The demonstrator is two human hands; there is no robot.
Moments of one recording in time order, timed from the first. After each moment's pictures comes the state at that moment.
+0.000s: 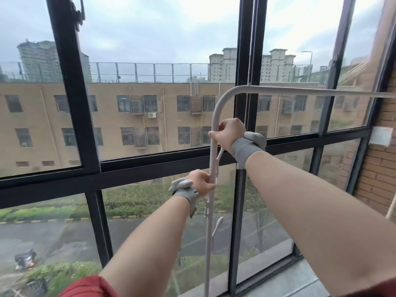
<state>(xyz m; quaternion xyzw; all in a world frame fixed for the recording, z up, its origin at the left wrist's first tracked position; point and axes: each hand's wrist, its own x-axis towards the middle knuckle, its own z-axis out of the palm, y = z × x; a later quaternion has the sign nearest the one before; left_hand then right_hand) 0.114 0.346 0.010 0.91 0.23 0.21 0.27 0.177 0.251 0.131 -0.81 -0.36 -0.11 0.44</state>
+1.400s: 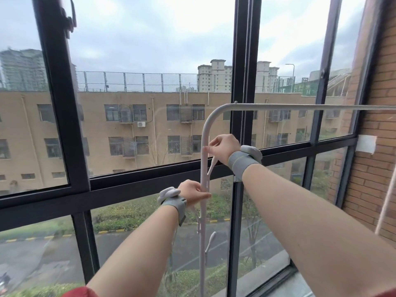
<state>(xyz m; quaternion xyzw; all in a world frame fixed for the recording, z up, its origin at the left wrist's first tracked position) 0.130 0.404 0.009 0.91 0.21 0.19 0.30 0.200 0.290 0.123 -0.81 -0.36 -0.06 0.45</state>
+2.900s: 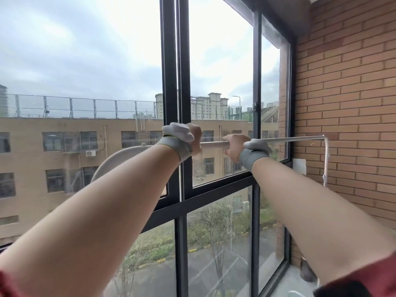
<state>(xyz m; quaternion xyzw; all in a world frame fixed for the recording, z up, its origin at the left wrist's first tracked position) 0.335 0.278 0.252 0.95 0.10 0.28 -0.12 0.435 0.151 0.221 -0.91 -0.25 -0.26 0.19</state>
